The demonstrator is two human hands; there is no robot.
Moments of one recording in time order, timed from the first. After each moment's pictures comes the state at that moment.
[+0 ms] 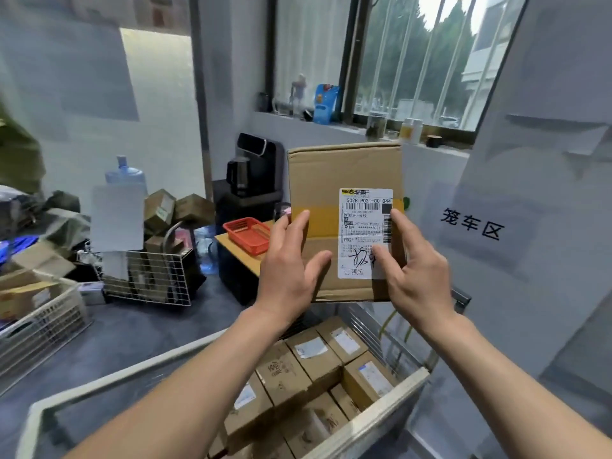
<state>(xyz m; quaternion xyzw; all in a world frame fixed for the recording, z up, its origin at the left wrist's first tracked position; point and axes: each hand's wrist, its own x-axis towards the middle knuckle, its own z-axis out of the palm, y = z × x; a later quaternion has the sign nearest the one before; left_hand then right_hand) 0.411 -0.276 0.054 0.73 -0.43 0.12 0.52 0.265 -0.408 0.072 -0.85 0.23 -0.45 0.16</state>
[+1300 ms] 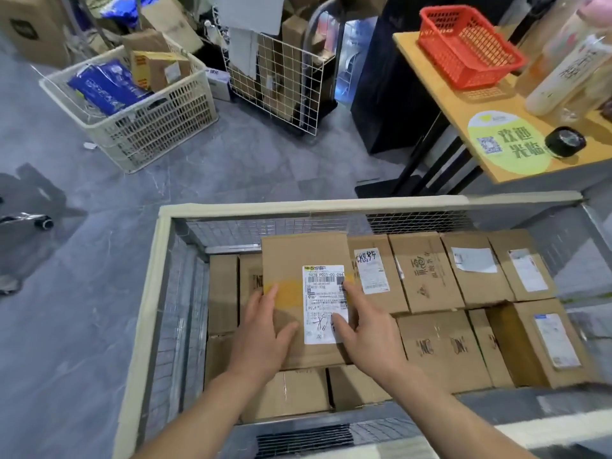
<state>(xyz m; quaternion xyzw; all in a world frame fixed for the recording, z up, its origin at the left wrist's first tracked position) 0.587 -0.053 -0.384 0.90 -0.03 -0.23 0.36 0.537 -0.249 -0.376 -0.93 0.16 0.08 0.33</state>
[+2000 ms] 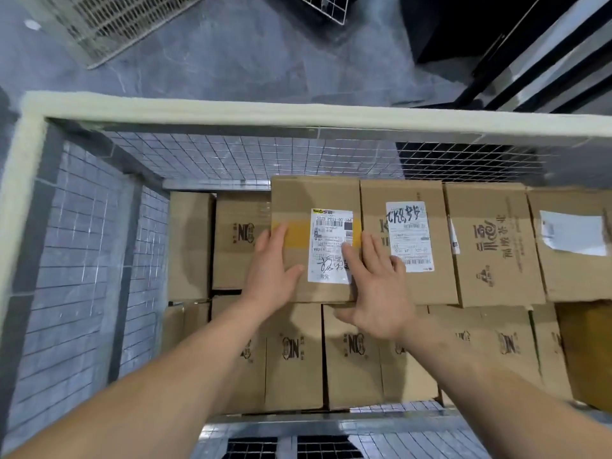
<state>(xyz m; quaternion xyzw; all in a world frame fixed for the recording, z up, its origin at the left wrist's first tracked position) 0.668 -0.127 -0.601 0.87 0.04 -0.28 0.39 0.605 -0.321 -0.591 -0.96 -0.01 0.23 0.12</state>
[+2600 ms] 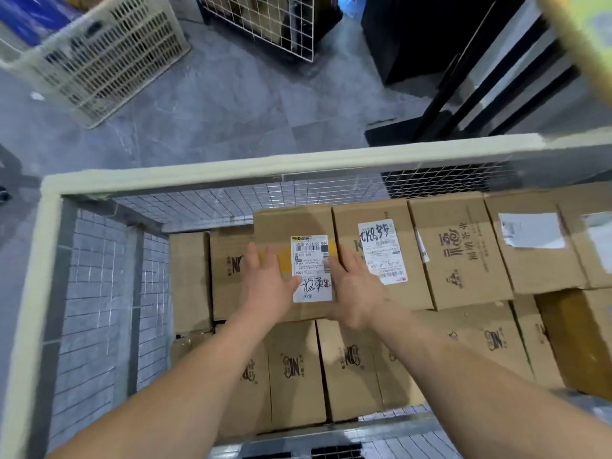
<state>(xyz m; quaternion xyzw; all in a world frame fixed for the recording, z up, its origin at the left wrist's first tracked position) 0.686 -0.152 -0.551 0.93 0.03 -0.30 0.22 0.637 -0.323 -0.558 -0.94 0.03 0.31 0.18</state>
